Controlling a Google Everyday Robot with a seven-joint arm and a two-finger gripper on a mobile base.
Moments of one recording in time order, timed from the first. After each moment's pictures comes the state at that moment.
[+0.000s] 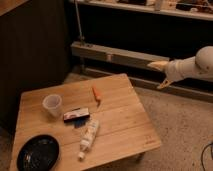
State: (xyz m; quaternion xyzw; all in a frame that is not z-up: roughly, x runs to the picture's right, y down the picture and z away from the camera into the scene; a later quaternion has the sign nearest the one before) arm 0.268 -0.072 0.737 0.02 -0.28 -0.23 0.93
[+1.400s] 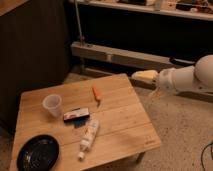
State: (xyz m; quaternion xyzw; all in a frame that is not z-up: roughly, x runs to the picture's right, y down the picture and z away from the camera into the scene) arm 0.140 -0.010 0.596 0.09 -0.32 -0.41 0.85
